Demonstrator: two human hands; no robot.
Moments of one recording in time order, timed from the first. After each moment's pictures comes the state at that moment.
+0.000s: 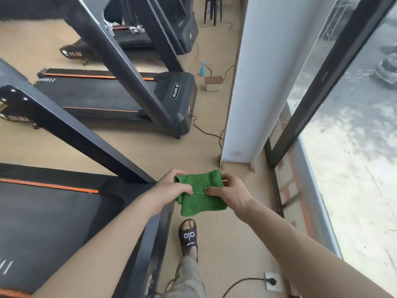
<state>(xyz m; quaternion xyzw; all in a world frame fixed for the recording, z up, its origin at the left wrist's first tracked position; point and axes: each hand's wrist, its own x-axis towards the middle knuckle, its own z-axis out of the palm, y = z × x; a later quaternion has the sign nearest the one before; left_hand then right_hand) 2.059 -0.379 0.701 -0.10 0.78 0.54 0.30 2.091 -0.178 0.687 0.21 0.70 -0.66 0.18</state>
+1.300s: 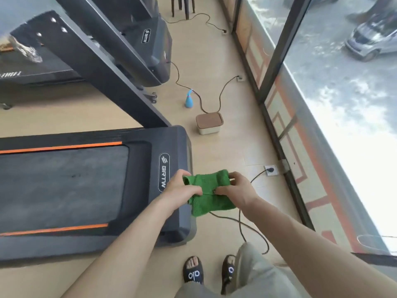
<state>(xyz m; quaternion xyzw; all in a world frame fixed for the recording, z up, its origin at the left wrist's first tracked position) 1.006 -0.349 0.641 -0.06 0.80 0.48 0.35 1.062 -0.169 0.641 0.33 0.72 -0.59 0.16</state>
